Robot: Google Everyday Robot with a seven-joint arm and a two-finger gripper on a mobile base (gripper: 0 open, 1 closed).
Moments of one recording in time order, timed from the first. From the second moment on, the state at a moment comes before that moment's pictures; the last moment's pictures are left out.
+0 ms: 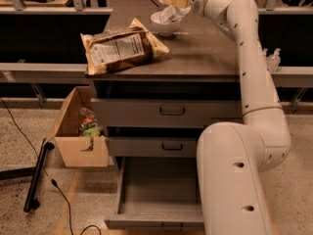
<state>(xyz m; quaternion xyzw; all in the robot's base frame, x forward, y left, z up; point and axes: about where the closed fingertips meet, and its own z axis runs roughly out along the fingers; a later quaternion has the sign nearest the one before) 0.935 -0.100 1.034 -0.27 0.57 0.19 0.75</state>
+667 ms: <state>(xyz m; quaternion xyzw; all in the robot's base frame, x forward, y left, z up) 0.876 -0.200 1.080 -0.27 0.55 0.18 0.77</state>
